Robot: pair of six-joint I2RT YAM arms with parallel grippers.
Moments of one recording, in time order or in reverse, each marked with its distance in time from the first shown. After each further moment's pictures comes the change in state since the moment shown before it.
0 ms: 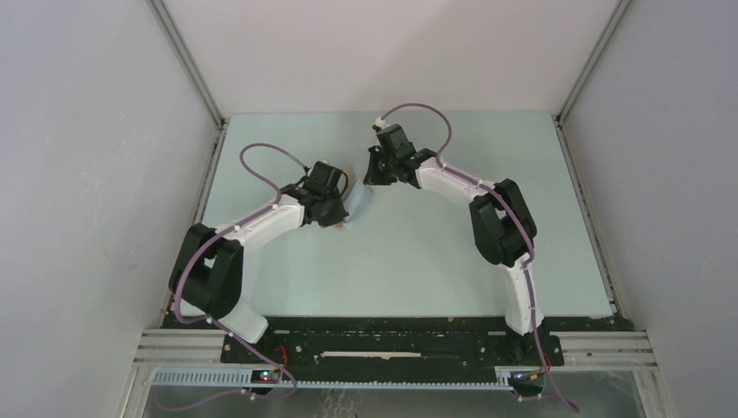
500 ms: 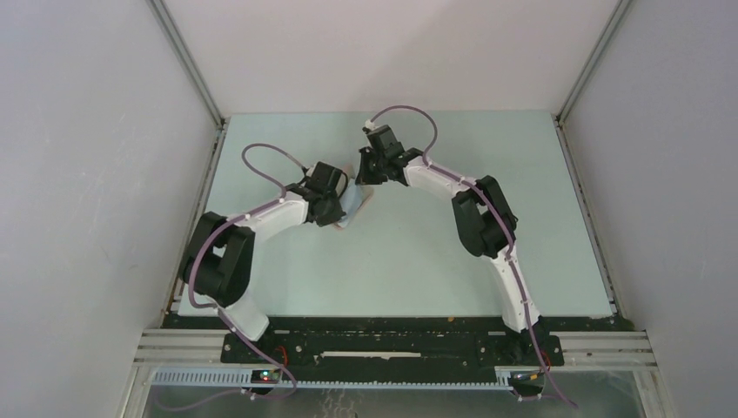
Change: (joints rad) left arm 0.037 0.091 0.002 0.045 -0.055 0.019; right arm 0.004 0.188 0.192 -0.010 -0.038 -0.019
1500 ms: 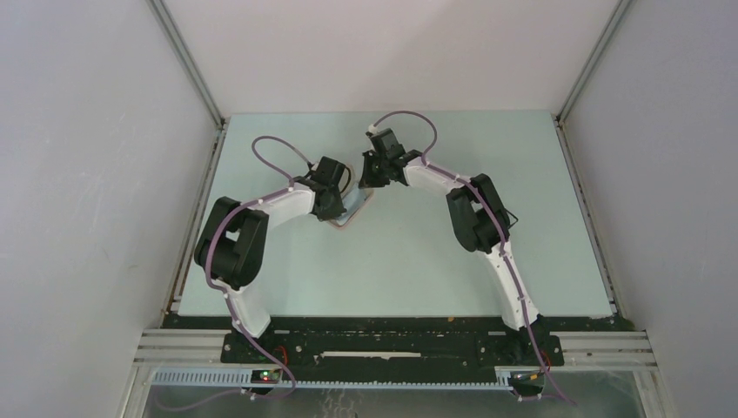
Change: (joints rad) left arm 0.026 0.147 0.093 0.002 -0.022 0.096; right arm -0.039 0.103 0.054 -0.005 -0.039 0.004
